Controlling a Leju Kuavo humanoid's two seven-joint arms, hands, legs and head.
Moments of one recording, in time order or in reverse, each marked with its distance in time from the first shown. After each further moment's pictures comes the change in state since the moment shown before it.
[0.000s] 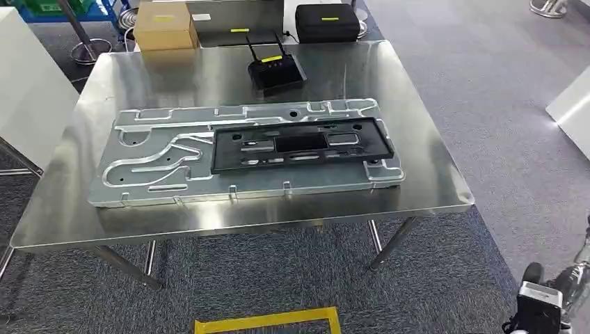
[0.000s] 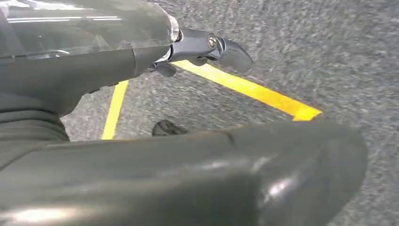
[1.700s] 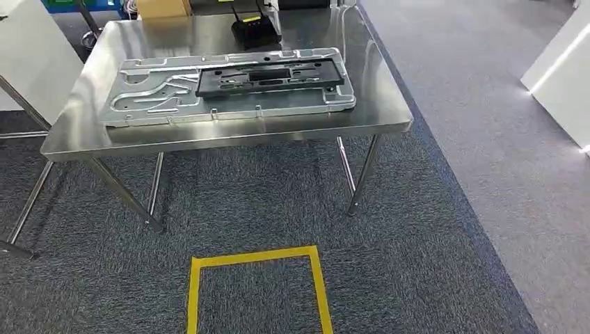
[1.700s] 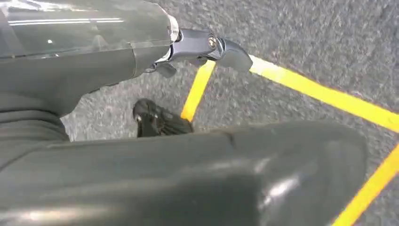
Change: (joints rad) left arm -0.009 -0.002 0.030 -0.002 -0.005 -0.005 0.008; right arm -0.238 0.045 -0.420 1.429 0.443 0.219 0.612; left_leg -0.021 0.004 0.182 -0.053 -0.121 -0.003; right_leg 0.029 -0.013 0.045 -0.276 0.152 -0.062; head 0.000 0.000
